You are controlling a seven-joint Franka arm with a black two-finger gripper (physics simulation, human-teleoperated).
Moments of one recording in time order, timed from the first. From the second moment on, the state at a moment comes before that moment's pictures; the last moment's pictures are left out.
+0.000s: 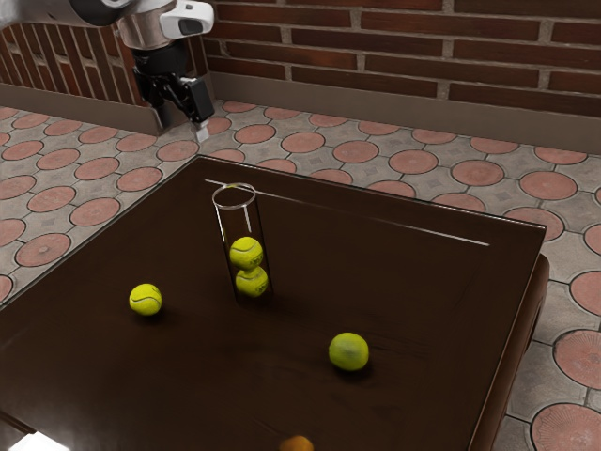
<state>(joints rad) -0.05 0.08 0.04 -1.42 -0.01 1.56 0.21</state>
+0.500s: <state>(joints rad) -0.05 -0.18 0.11 -1.82 0.03 1.59 0.26</state>
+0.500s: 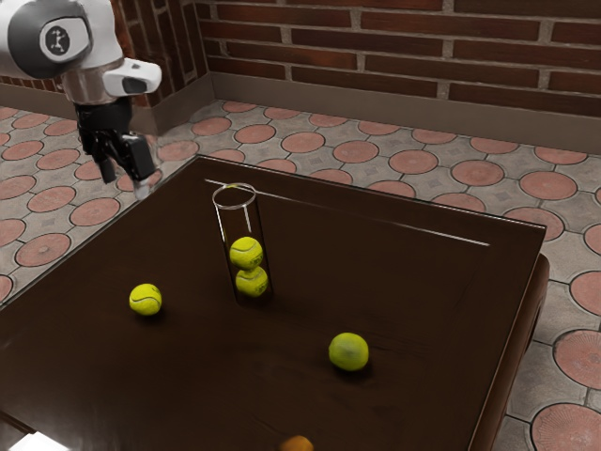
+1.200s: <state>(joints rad) 0.08 -0.03 0.18 -2.21 0.09 2.15 0.30</state>
